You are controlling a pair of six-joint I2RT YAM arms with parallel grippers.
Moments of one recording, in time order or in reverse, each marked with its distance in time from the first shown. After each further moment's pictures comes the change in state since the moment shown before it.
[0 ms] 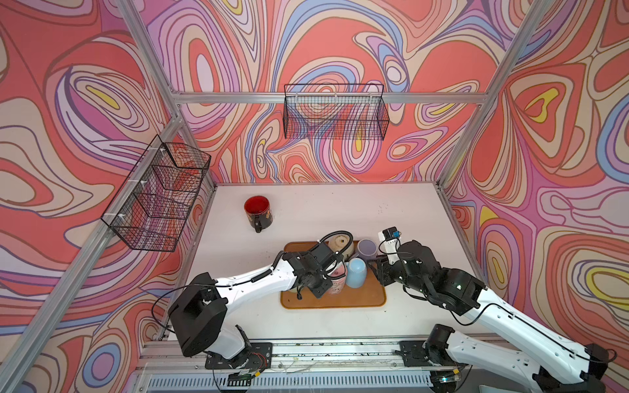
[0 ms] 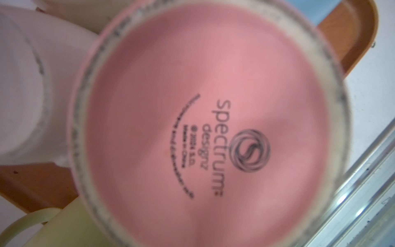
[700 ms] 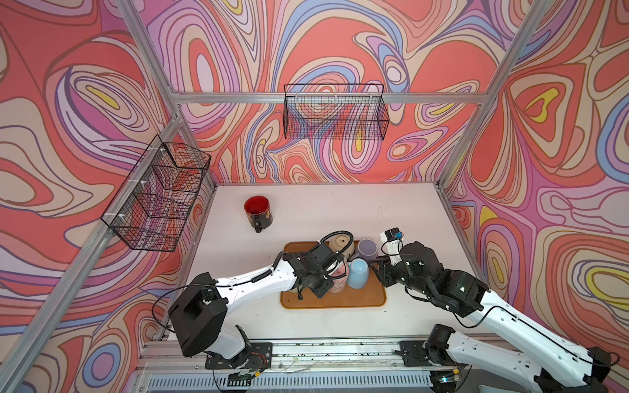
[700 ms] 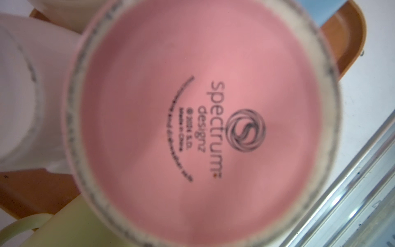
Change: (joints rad) left arm -0.004 -0.002 -0.005 0.025 0.011 -0.021; right arm 0.000 -0.021 -0.003 -0.013 0.000 0.007
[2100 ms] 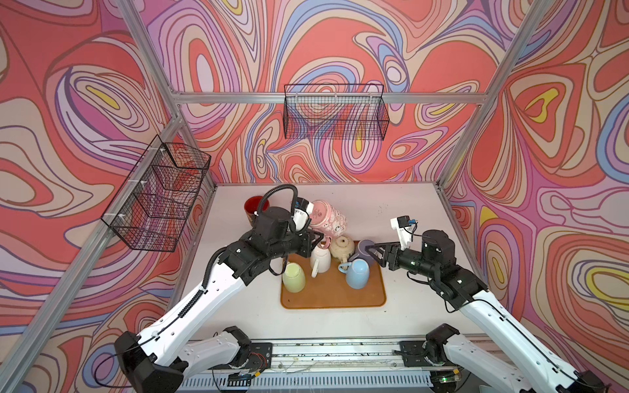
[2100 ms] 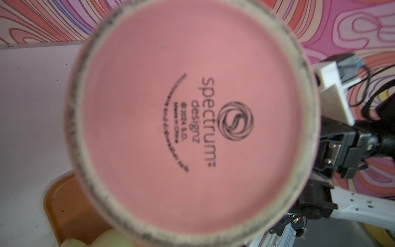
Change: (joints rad) left arm 0.301 -0.373 0.162 0.174 0.261 -0.333; right arm -0.418 0.016 -0.192 0.509 -0.690 0.148
